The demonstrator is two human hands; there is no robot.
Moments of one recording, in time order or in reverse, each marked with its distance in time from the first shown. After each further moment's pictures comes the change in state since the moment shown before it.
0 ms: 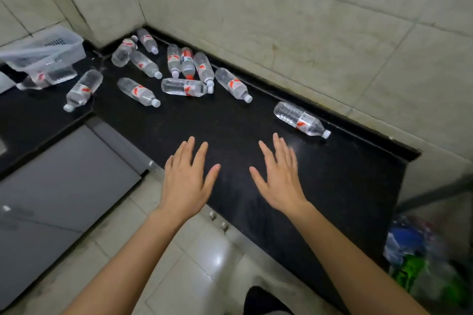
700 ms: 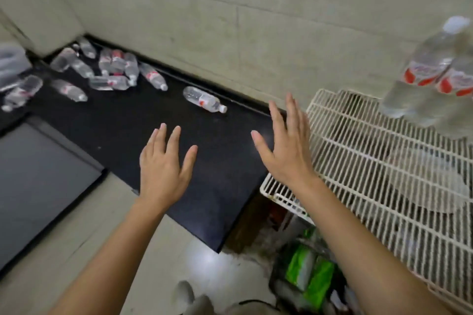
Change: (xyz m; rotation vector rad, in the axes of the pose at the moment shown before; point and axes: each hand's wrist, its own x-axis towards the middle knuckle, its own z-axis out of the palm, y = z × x) left_hand -0.117 0.351 0.041 -0.012 0.198 -0.034; right_hand -0.192 0.272 -0.240 0.033 0.320 -0.013
